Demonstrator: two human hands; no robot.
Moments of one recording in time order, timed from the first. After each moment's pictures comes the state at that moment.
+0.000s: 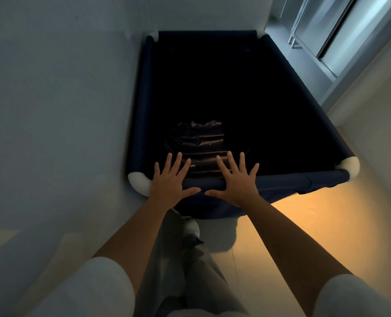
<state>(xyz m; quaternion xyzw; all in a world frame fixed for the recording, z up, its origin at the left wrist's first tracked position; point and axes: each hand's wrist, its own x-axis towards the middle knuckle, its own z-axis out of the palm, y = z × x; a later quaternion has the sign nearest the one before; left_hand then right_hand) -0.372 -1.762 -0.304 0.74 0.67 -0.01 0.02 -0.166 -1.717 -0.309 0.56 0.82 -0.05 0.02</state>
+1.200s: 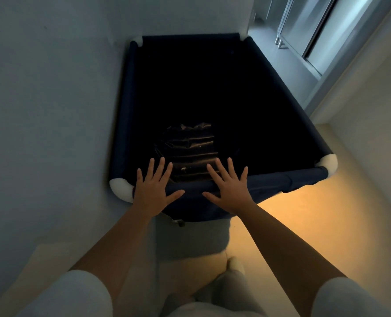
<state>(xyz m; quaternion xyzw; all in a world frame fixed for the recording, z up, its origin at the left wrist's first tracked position) -0.358 -1.770 -0.295 0.74 0.67 0.06 0.03 -0.129 -1.725 -0.308 0.53 0.85 -0.05 0.01</state>
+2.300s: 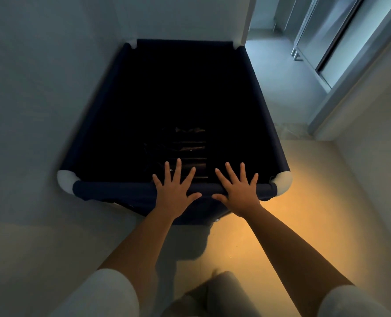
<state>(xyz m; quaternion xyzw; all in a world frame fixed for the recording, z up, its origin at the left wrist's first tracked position) -0.153 -1.726 -0.301 0.68 0.73 -0.04 0.03 0.040 -1.672 -0.297 0.51 0.86 -0.05 0.06</state>
